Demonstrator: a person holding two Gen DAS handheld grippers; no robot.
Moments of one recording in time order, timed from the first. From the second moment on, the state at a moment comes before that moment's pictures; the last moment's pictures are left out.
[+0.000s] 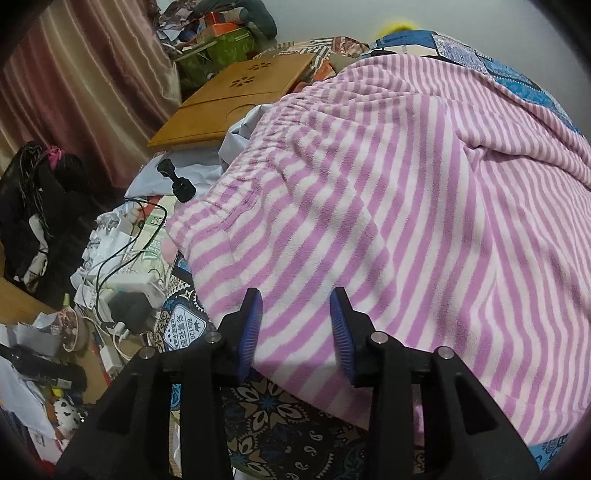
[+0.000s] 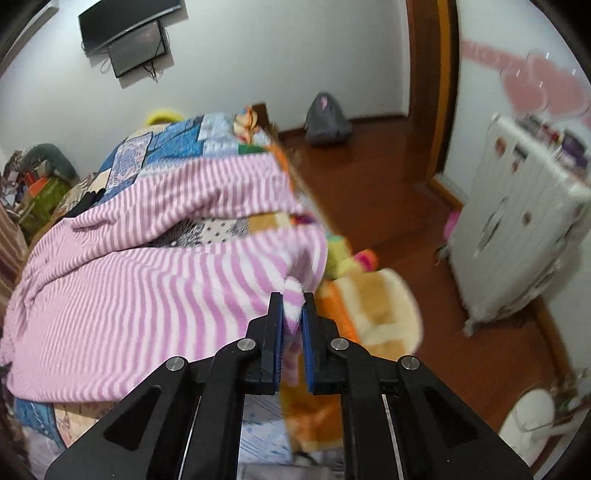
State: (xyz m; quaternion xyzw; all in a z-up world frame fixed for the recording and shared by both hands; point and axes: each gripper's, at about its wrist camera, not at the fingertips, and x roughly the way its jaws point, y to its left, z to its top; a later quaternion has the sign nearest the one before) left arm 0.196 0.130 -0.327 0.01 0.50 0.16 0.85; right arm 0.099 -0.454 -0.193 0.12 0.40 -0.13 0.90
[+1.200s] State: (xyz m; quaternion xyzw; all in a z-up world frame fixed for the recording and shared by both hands) left arm 0.198 0.124 -0.331 0.04 0.50 0.19 0.84; right arm 0.110 -0.469 -0.300 0.20 0.50 -0.09 0.84
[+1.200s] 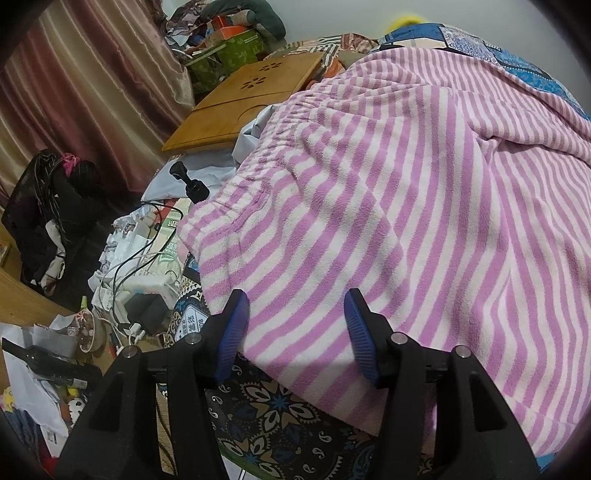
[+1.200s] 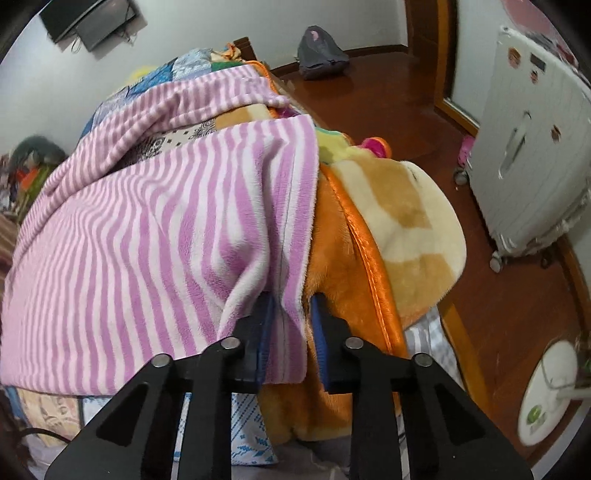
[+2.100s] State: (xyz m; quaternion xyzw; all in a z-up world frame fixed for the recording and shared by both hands) left arm 0.198 0.127 -0.331 0.04 0.50 0.19 0.85; right arm 0.117 -0.476 -0.295 0.22 0.48 -0.11 0.84
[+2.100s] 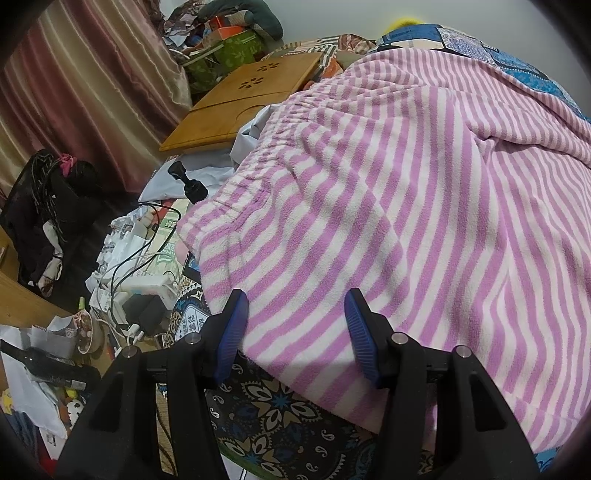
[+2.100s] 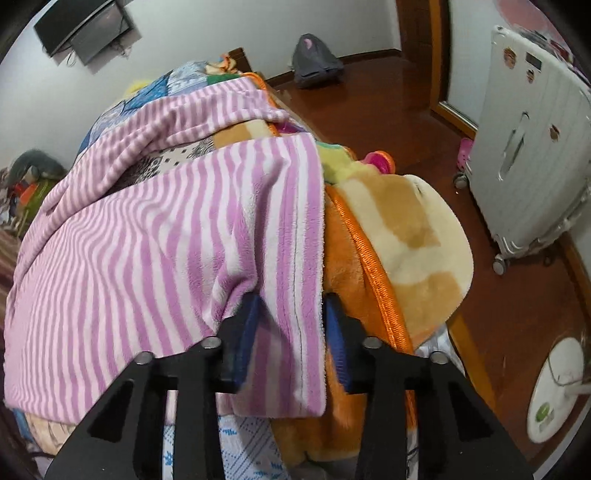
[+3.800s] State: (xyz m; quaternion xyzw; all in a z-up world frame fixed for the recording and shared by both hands) left arm 0.562 0.184 -0.341 0.02 0.54 0.17 0.82; right arm 0.440 -0.467 -0.262 -0.01 0.45 -0.10 0.89
